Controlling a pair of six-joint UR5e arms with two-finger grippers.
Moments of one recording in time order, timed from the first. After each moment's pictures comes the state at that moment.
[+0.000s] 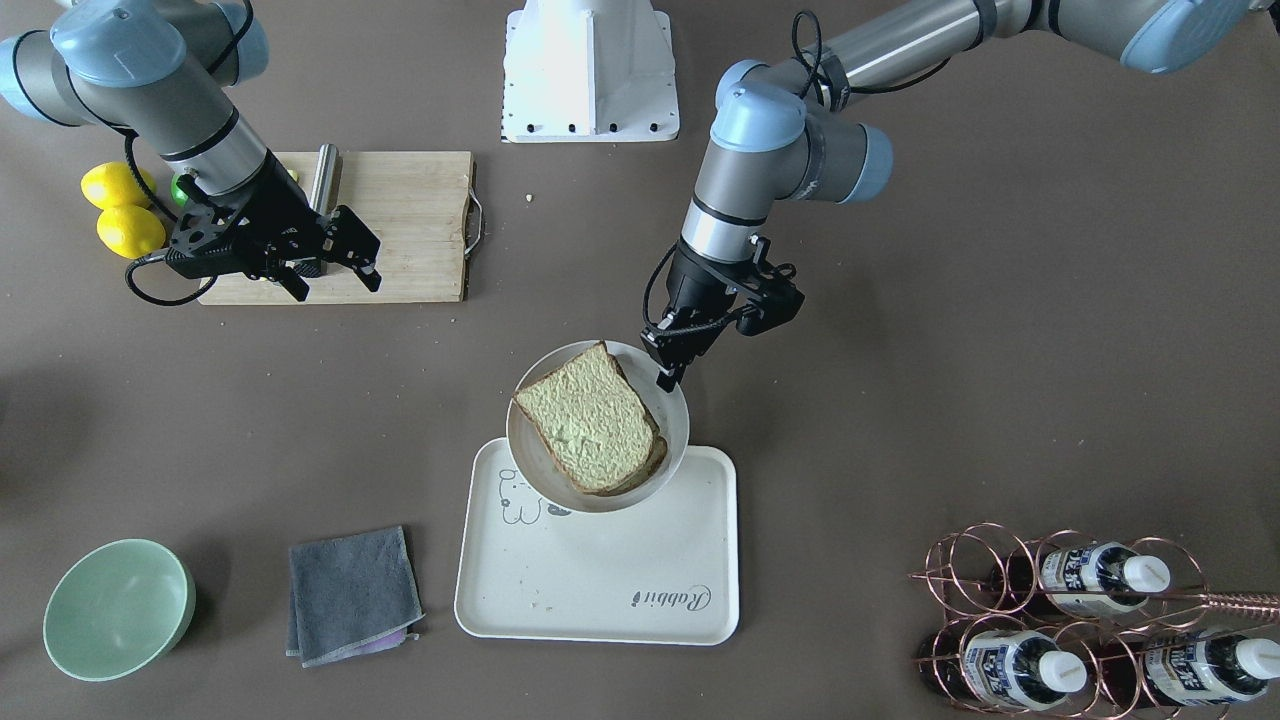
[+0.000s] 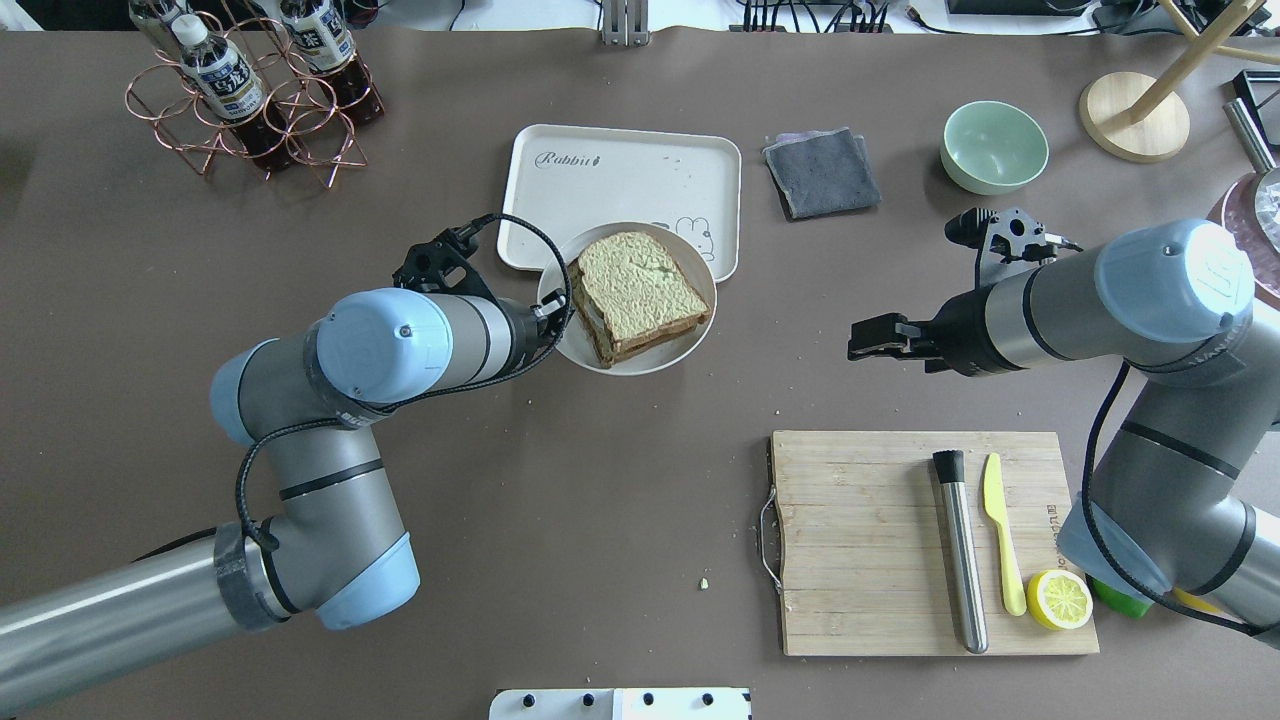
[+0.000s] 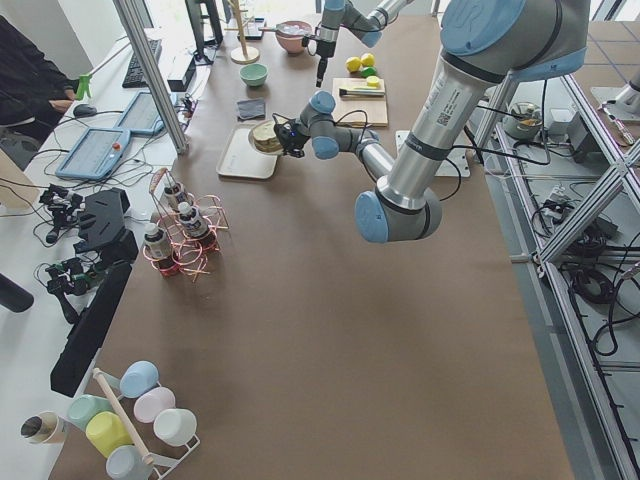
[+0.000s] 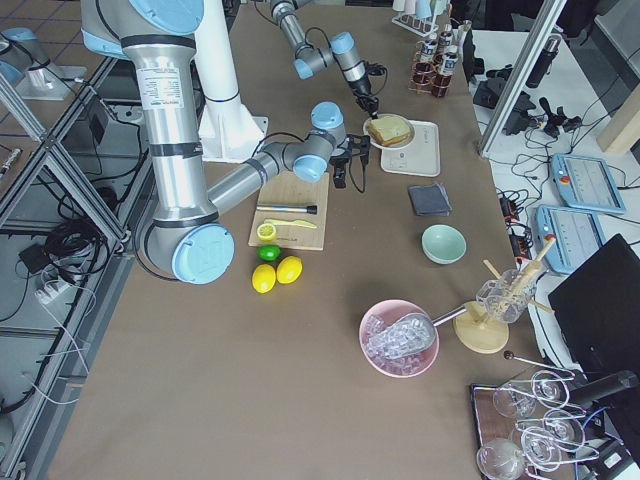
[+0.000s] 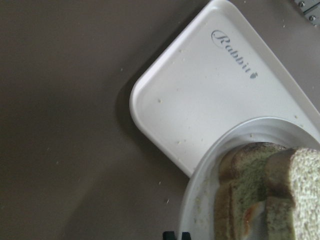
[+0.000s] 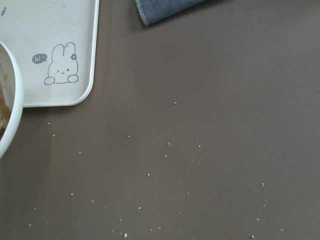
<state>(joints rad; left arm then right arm) -0.56 -2.26 -1.40 -2.19 -1.53 -1.92 0.70 -1.43 1.93 -1.06 1.97 1.27</state>
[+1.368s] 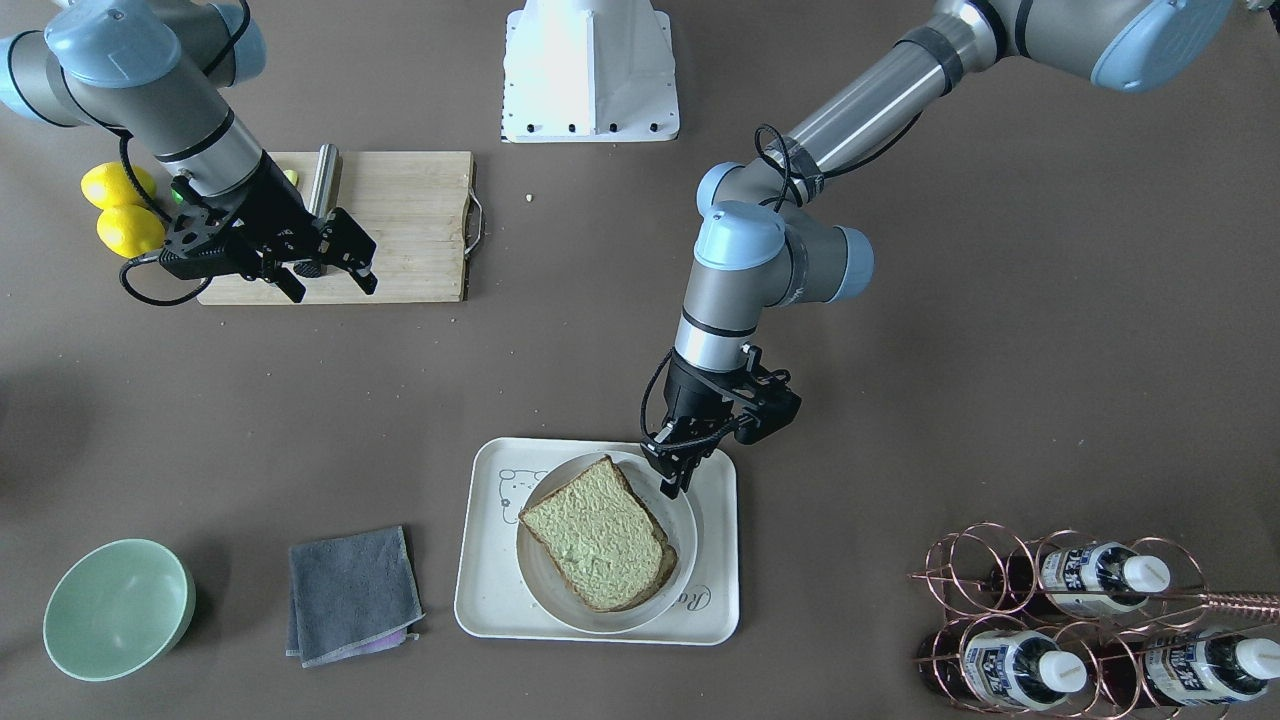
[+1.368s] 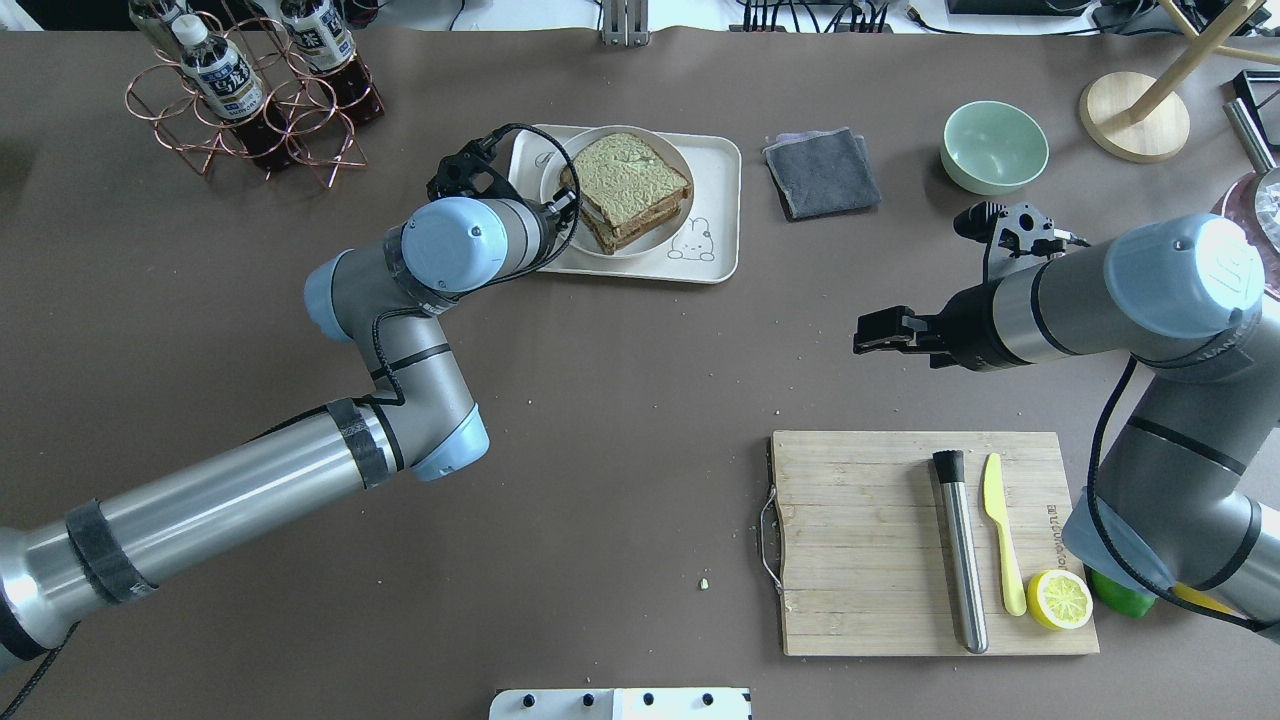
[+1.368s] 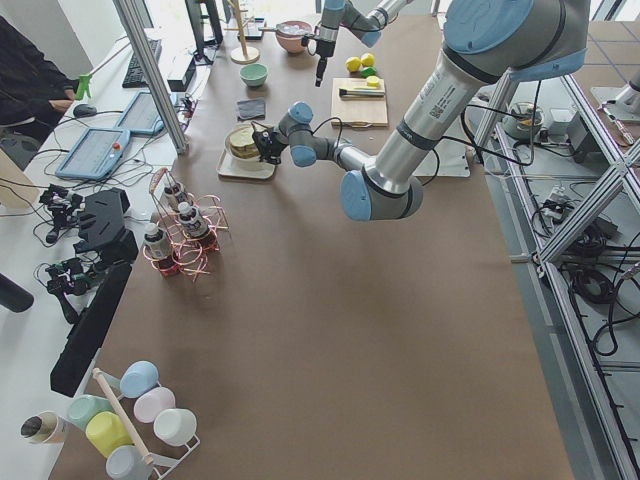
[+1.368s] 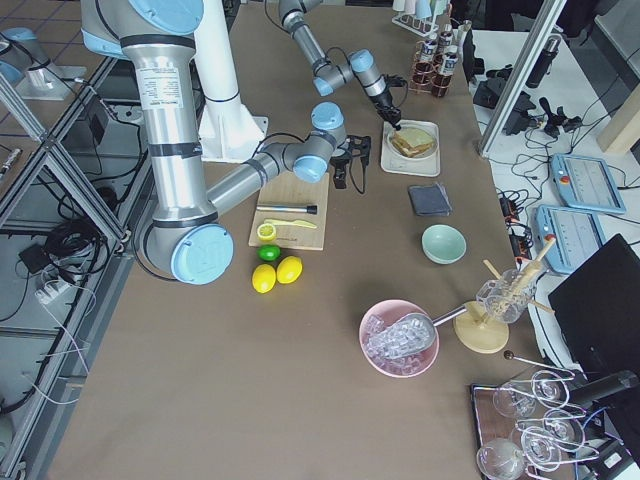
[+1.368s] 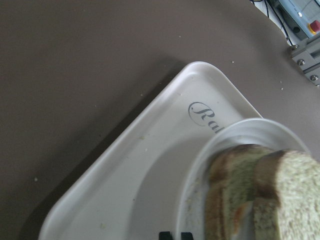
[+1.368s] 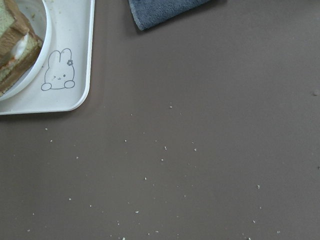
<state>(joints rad) -0.60 -2.37 -1.13 -2.33 -1.49 -1.83 0.70 -1.43 1.93 -1.06 1.97 1.29</state>
